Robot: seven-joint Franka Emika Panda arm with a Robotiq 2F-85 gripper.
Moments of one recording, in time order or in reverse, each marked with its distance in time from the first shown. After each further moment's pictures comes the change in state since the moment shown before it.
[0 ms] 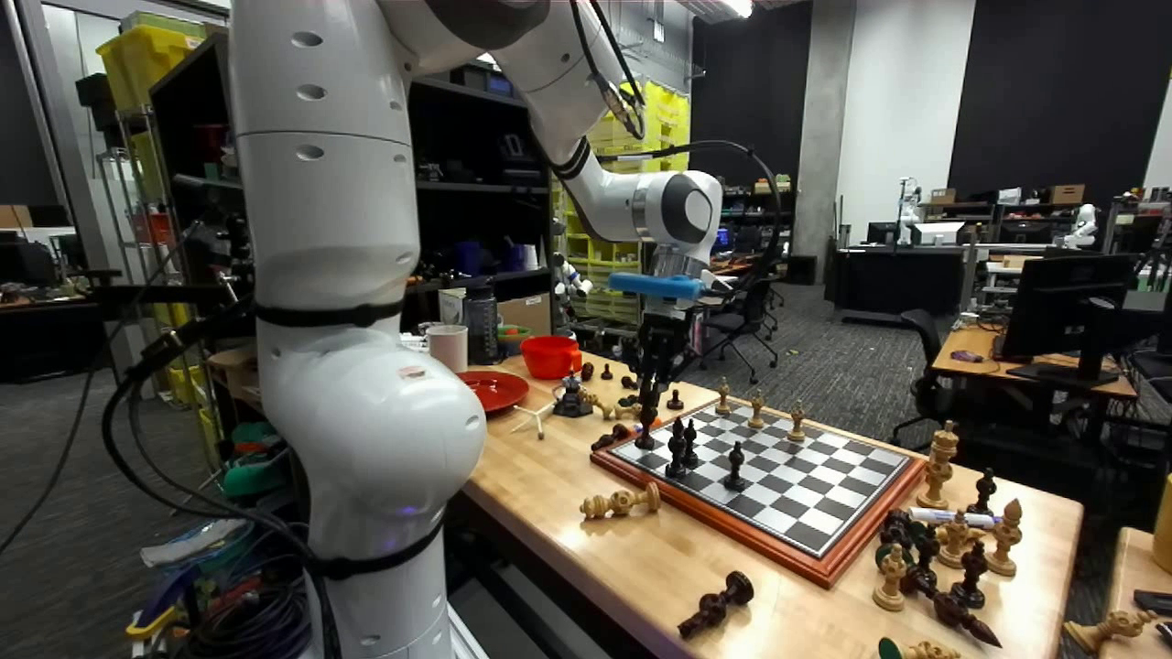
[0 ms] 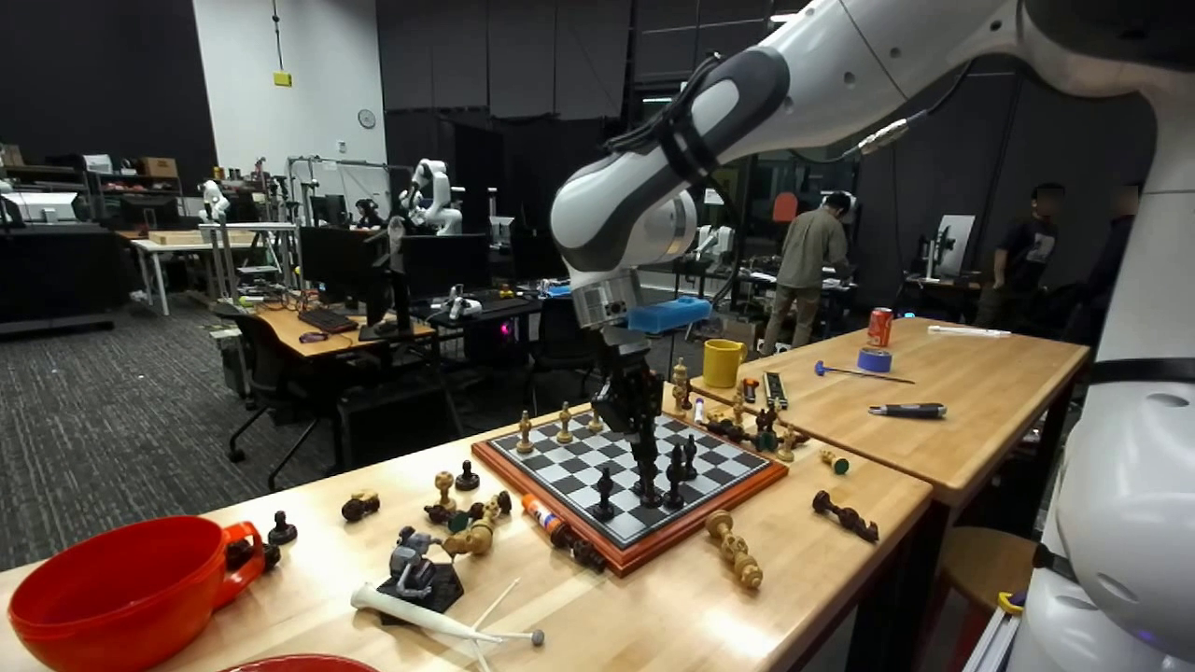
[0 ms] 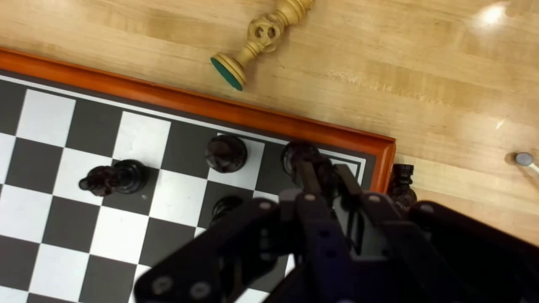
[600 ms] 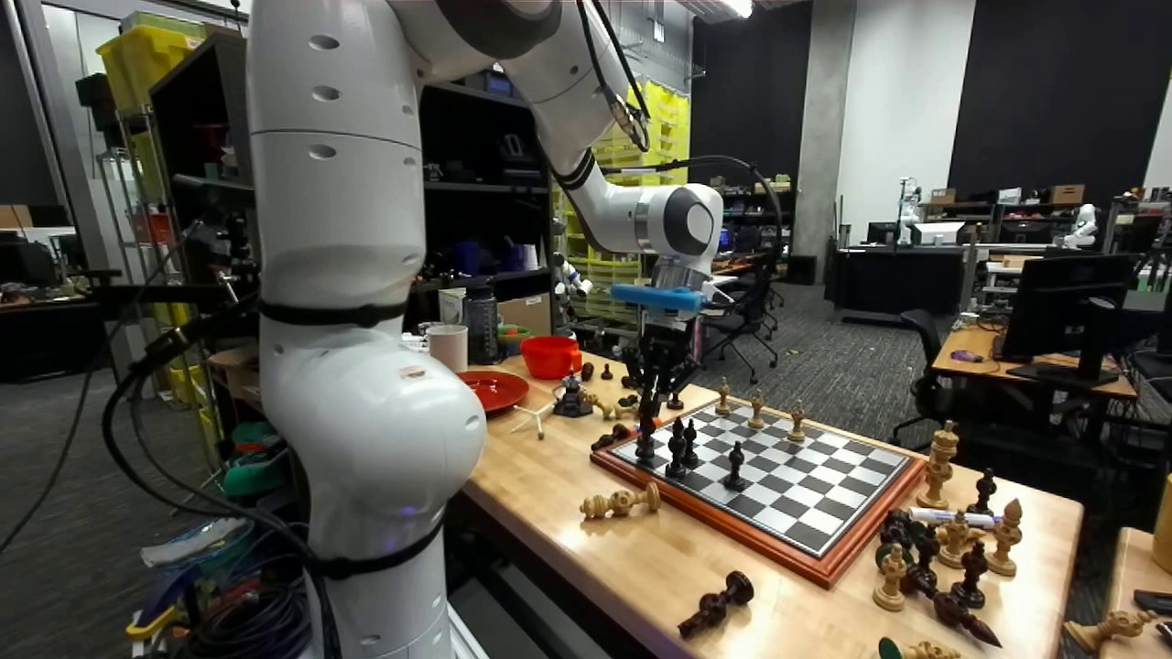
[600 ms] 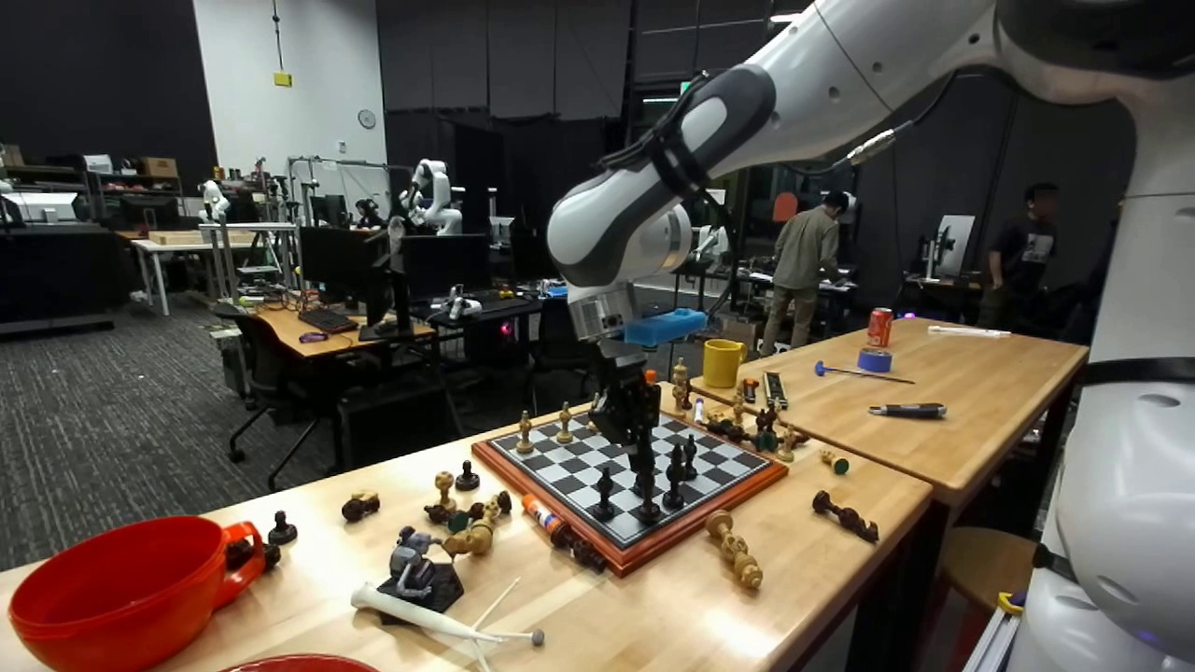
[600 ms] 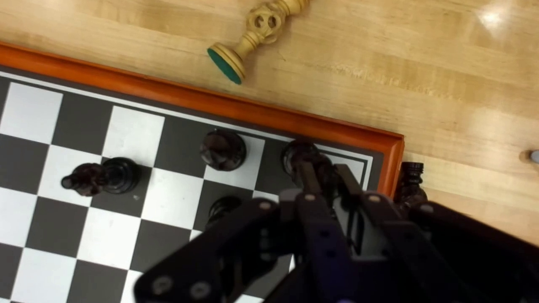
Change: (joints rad) arm 0.000 0.037 0.000 0.000 0.000 0.028 0.001
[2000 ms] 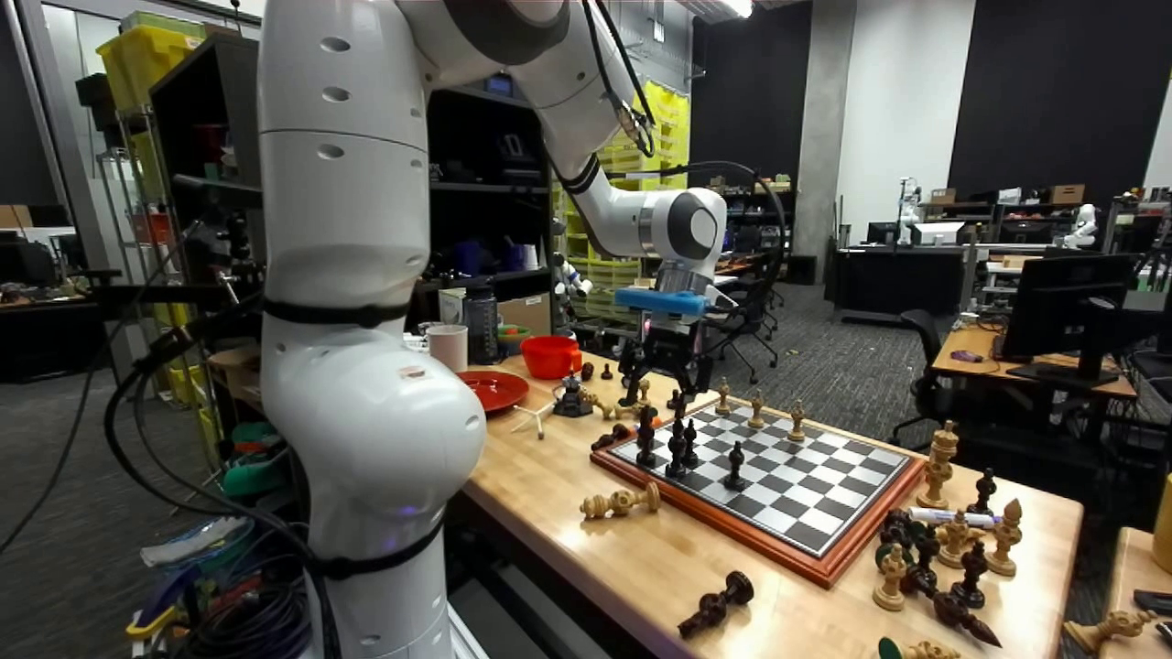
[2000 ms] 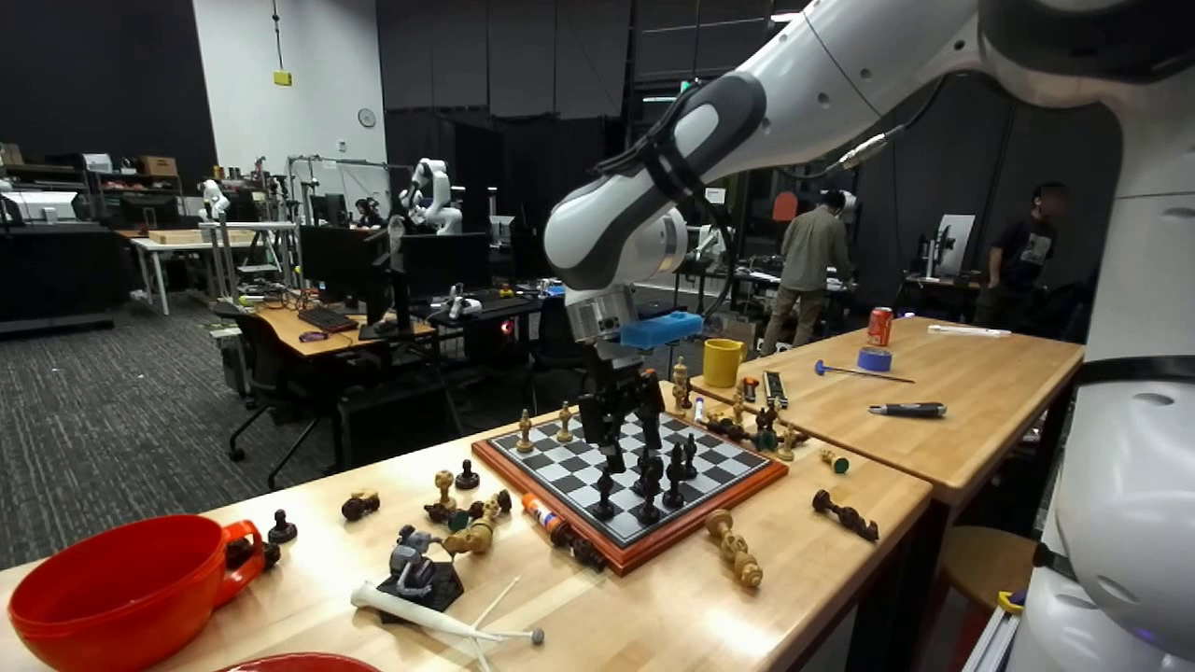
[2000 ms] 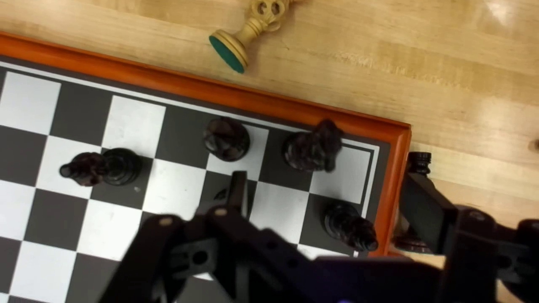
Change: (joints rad) arm -0.003 0.026 -0.002 0.018 -0.001 0.013 0.001
